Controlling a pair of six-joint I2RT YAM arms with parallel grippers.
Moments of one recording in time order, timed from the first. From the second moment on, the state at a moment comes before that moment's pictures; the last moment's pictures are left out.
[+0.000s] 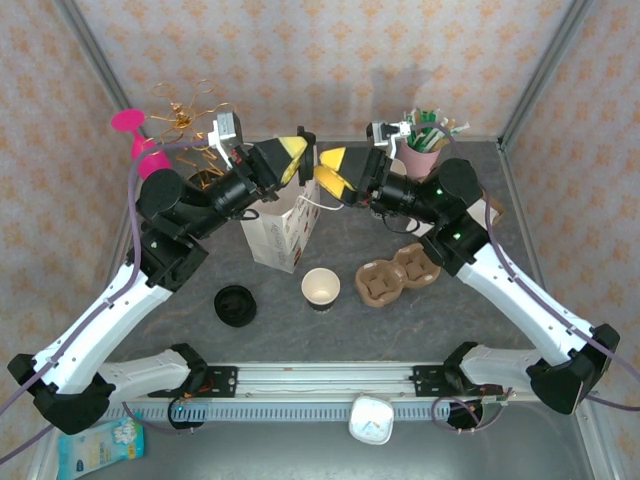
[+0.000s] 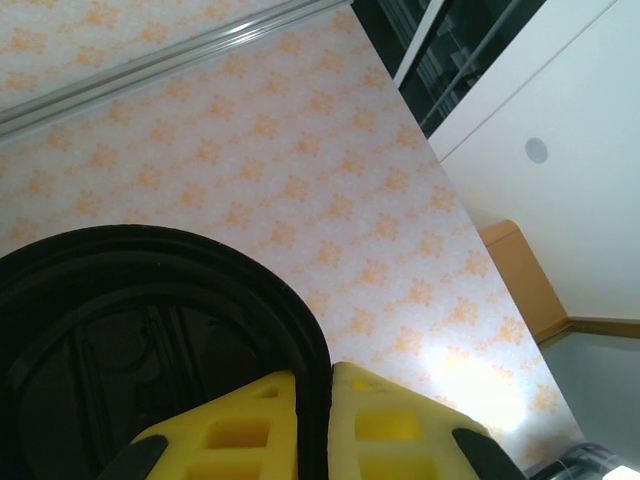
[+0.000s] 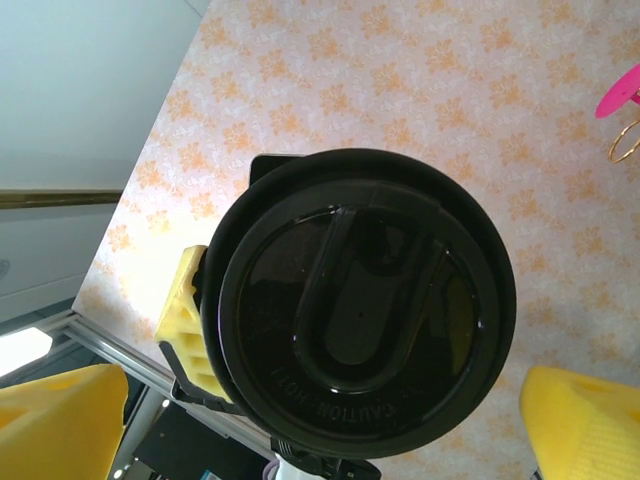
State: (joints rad) left arm -0.63 1.07 1.30 0.13 0.31 -1.35; right arm 0.67 1.18 1.24 0.29 -0.65 1.29
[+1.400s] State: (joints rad) left arm -0.63 1.09 1.29 0.16 0.32 -1.36; right arm 0.67 1.26 1.38 0.11 -0.67 1.24
